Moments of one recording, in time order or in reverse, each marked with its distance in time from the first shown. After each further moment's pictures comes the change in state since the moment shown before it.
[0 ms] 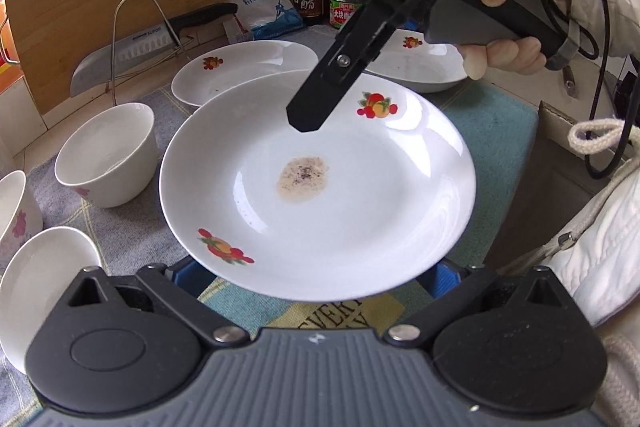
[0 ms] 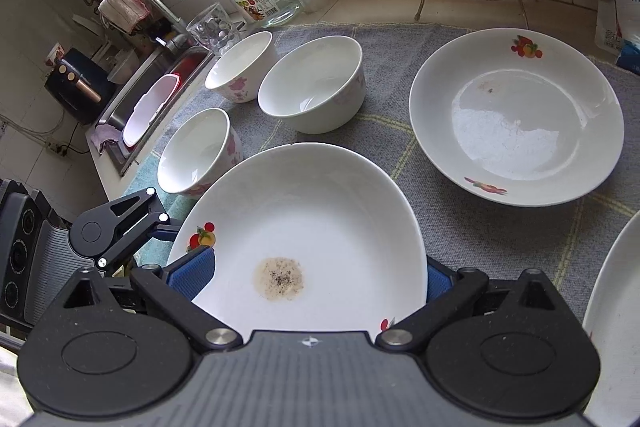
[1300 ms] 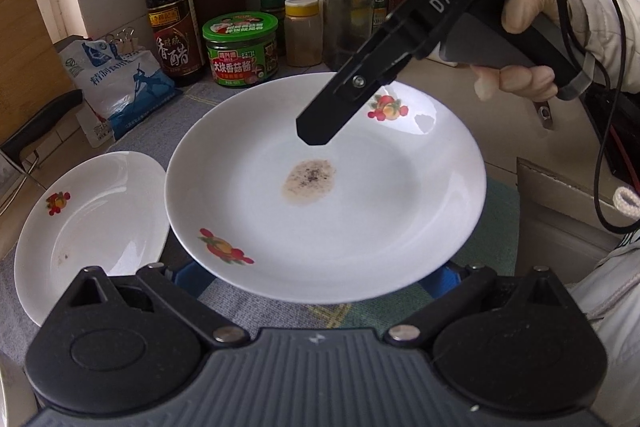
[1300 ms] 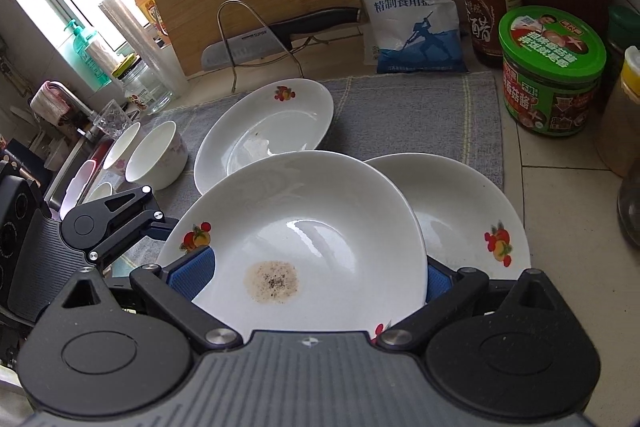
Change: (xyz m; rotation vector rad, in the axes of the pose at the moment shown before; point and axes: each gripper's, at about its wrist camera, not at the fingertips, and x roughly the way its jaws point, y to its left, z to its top) left arm 0.123 -0.058 0.137 0.182 0.000 -0.184; right arm -0.125 -0.142 -0.065 0.192 -0.203 -0.181
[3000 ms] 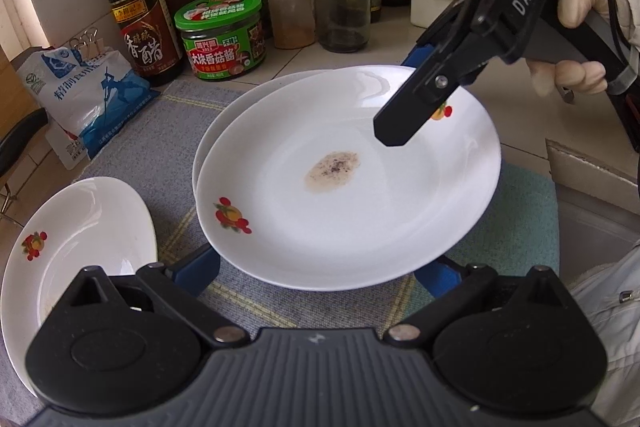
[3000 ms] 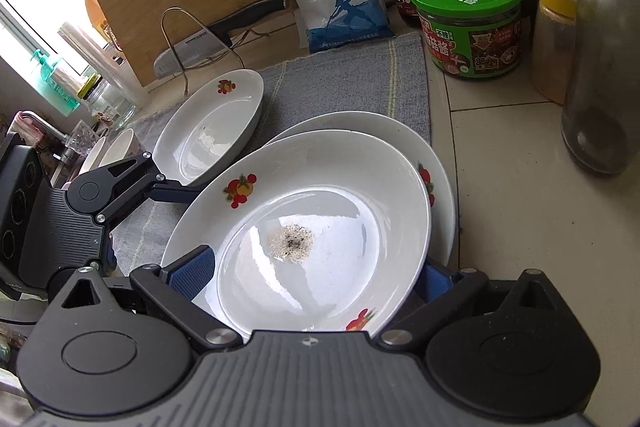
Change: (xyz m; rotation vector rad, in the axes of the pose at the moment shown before) left arm 0.048 0.010 0.020 0.091 0.067 -0.004; right arm -0.013 -0.042 -0.031 0.129 -0.015 -0.049
